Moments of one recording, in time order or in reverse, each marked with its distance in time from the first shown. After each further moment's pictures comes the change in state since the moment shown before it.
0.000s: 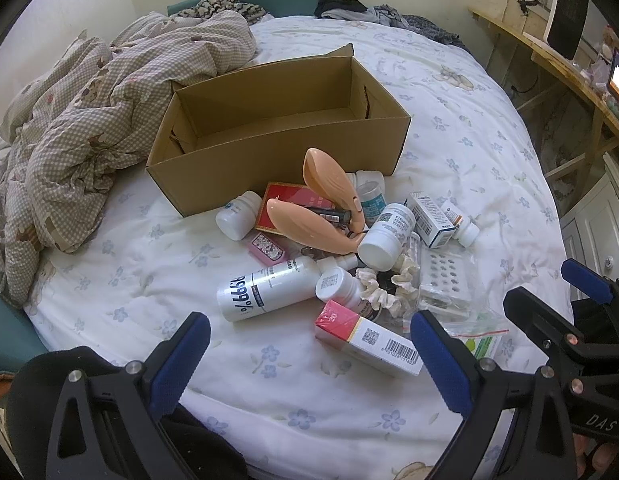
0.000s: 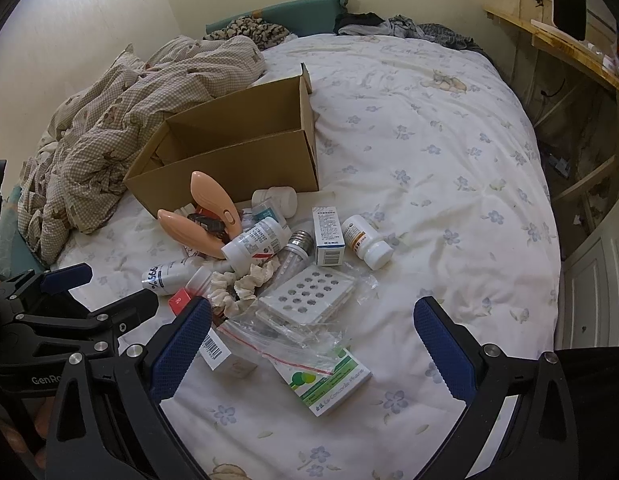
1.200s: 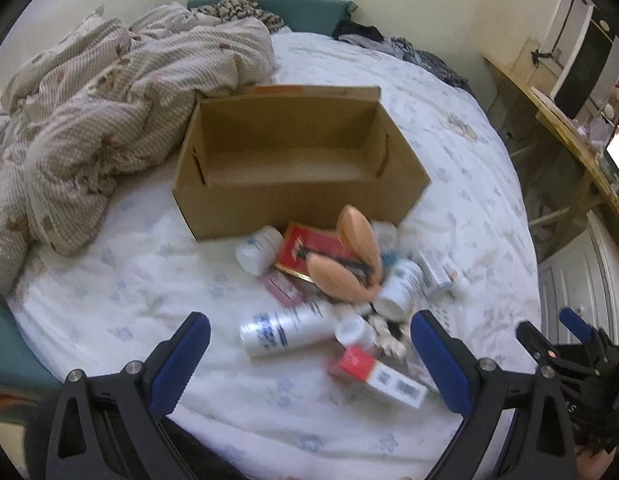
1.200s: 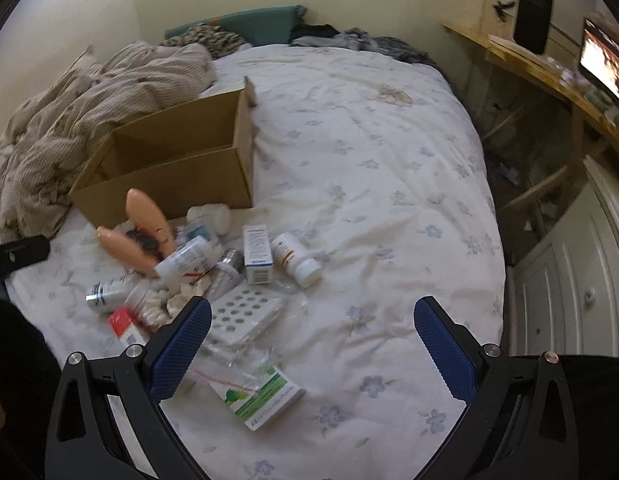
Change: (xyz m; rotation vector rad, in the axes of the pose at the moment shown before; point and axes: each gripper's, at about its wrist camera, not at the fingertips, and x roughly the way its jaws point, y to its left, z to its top) left arm -0.016 0.057 0.035 -0.123 -0.065 -0.104; right arm -0.003 -0.024 0.012 0.026 -0.034 -0.202
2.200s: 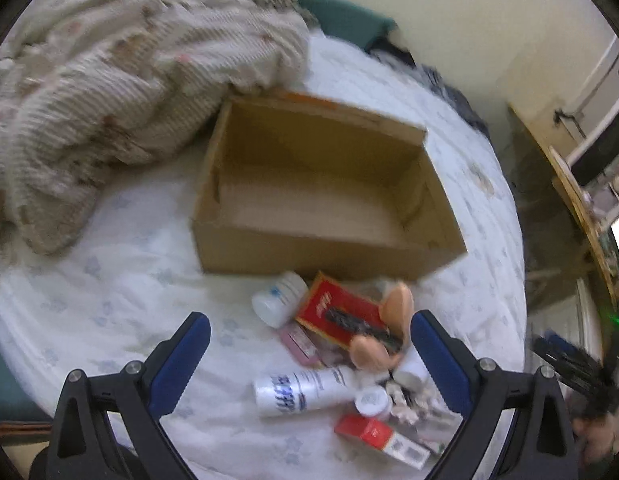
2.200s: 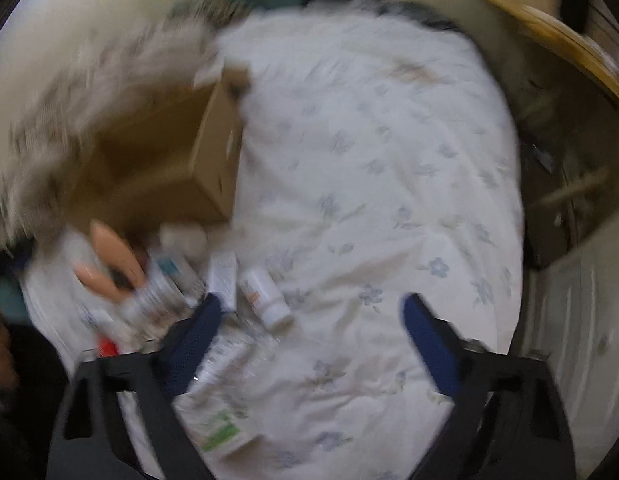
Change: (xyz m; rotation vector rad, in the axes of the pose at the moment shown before) left arm 0.043 0.058 0.037 -0.176 0.036 -0.126; right arm 0.069 -0.043 0.070 -0.082 0.205 0.117
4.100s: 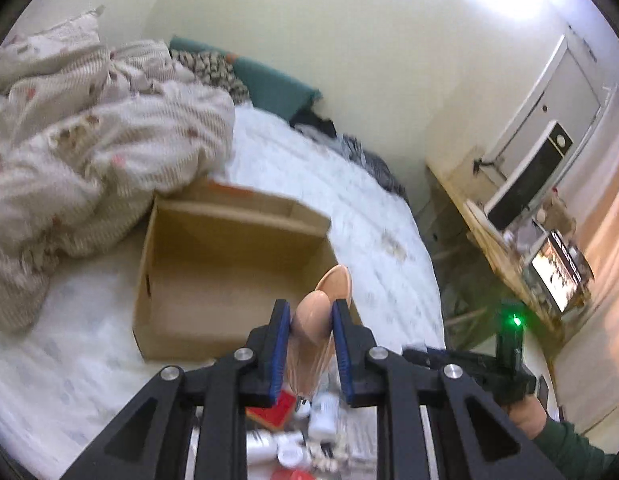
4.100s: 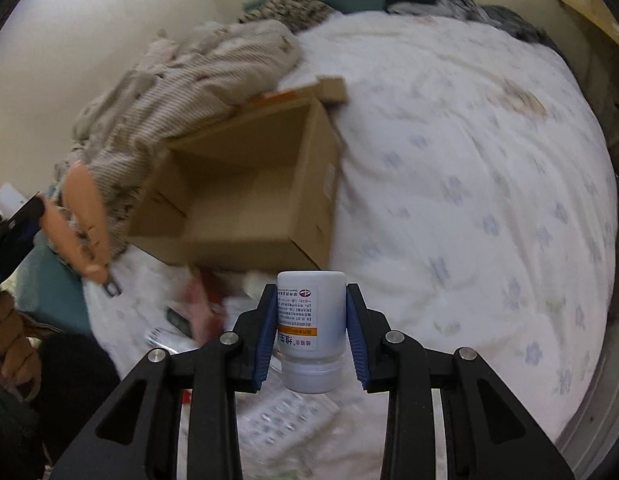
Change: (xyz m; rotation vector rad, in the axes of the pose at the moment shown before) left arm -0.070 -0.030 0.053 0.062 -0.306 -0.237; right arm 0.008 0.046 0.063 -0.049 -0.072 0.323
